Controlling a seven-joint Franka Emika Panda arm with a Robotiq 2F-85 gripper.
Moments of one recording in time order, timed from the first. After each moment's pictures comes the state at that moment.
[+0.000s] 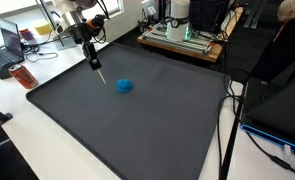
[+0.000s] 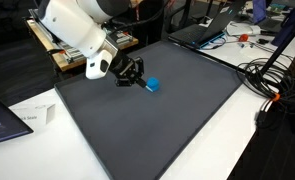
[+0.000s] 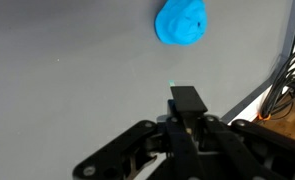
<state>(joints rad) -0.35 0.48 -0.03 -1.93 0.86 2.23 -0.73</state>
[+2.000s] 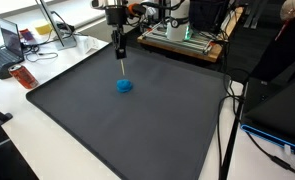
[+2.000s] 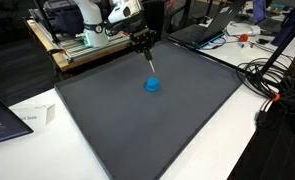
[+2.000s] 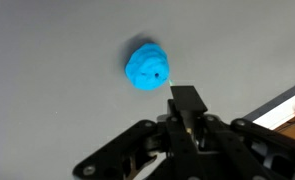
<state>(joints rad) -0.02 0.05 -0.02 -2.46 0.63 2.79 -0.15</state>
